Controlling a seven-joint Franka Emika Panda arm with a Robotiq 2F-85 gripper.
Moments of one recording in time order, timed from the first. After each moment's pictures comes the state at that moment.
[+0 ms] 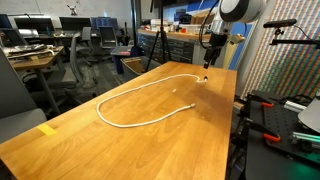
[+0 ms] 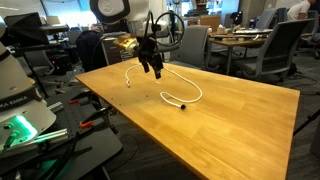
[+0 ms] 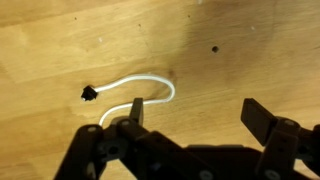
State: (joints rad) arm -0.10 0.03 -0.19 -2.64 0.12 2.80 -0.34
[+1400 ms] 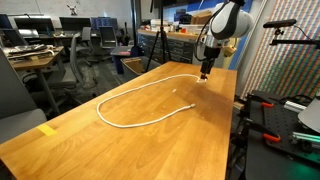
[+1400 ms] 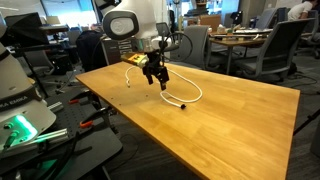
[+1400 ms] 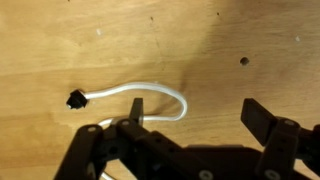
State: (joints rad) arm -0.12 0.24 -0.15 -2.56 0.12 2.90 -0.41
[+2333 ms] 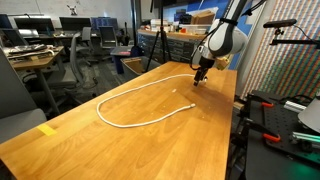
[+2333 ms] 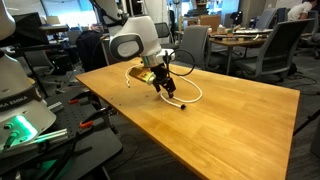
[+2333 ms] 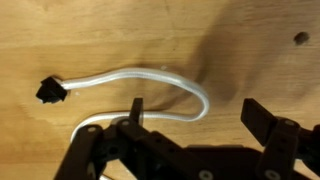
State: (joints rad) arm -0.37 0.46 0.08 -2.50 0.05 3.21 -0.39
